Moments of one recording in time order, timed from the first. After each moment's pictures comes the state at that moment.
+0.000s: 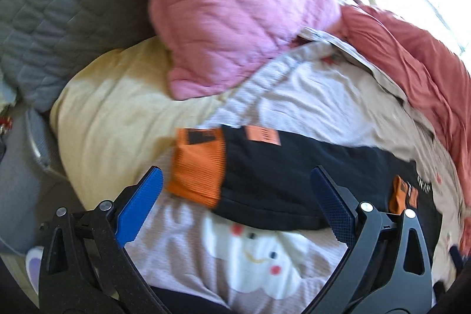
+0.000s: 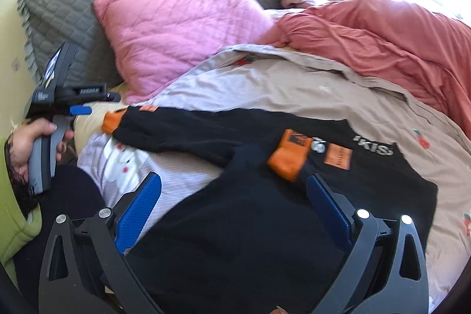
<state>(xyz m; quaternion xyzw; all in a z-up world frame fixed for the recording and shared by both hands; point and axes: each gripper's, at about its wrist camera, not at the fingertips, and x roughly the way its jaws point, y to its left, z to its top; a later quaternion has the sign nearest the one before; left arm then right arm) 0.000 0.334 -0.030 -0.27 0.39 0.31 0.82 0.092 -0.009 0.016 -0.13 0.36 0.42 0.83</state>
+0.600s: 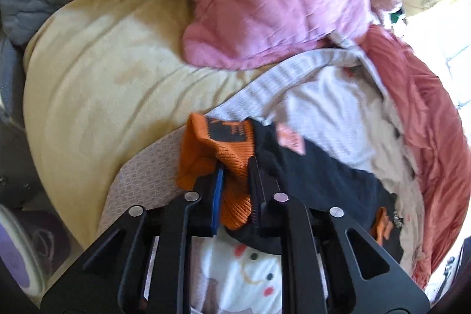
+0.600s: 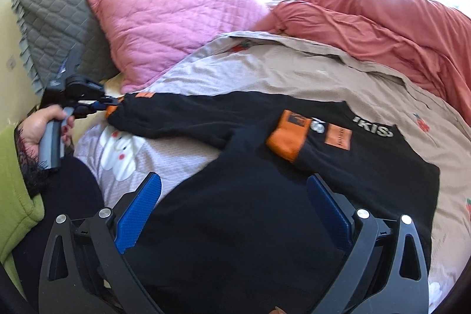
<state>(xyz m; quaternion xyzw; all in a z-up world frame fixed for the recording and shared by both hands) -0.007 0.378 -0.072 -0.41 0.37 0.28 0.78 0.092 -0.029 0.003 -0.12 0.38 0.39 0.83</state>
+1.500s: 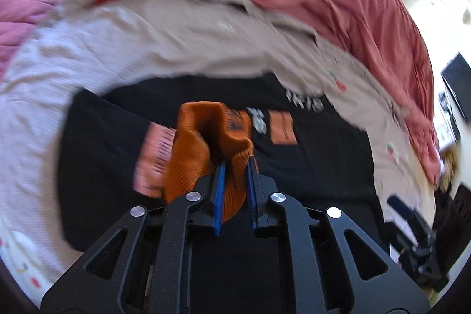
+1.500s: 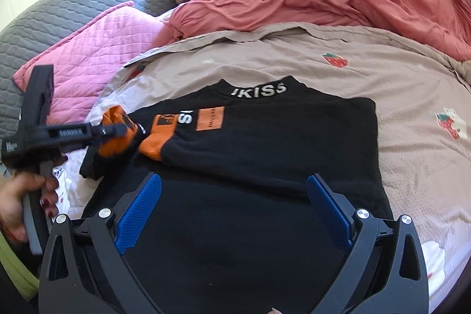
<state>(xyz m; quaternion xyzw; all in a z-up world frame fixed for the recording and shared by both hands) 0.171 0.123 -0.064 -0.21 0.46 -0.02 0.86 0.173 -0.160 -0.032 0.02 0.42 0.25 0.88</state>
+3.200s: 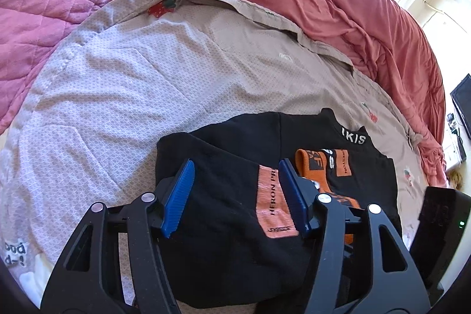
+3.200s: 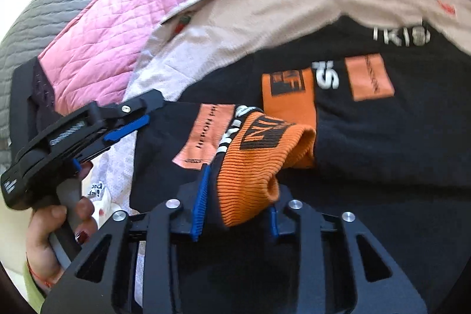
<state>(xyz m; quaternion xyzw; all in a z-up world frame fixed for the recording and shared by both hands) 0.173 0.237 -0.066 -0.24 0.43 0.02 0.87 0.201 0.016 -0.072 0.08 0.53 0.32 0.78</state>
